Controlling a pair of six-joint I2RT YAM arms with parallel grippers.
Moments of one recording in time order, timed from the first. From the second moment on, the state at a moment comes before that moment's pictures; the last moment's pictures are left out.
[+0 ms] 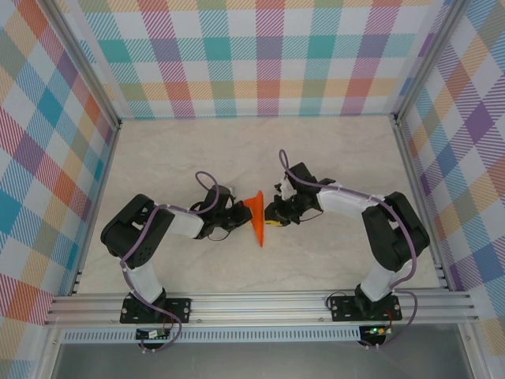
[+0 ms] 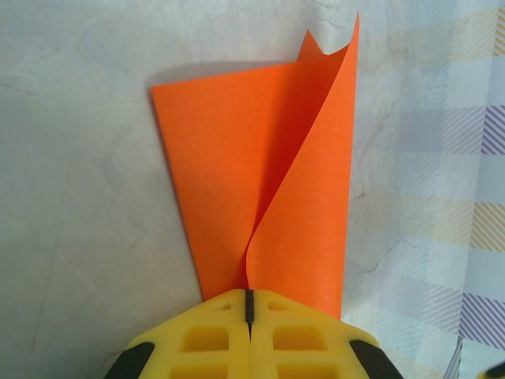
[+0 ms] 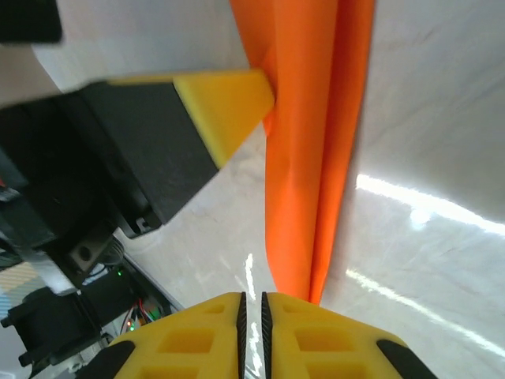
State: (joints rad) left arm -0.57 1.78 0.66 0.39 0.35 -0.98; right arm 0.59 1.71 0.99 -0.42 -0.68 0.73
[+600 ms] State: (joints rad) left arm -0.57 1.78 0.66 0.39 0.35 -0.98; right arm 0.70 1.82 0.98 -0.34 -0.69 0.82
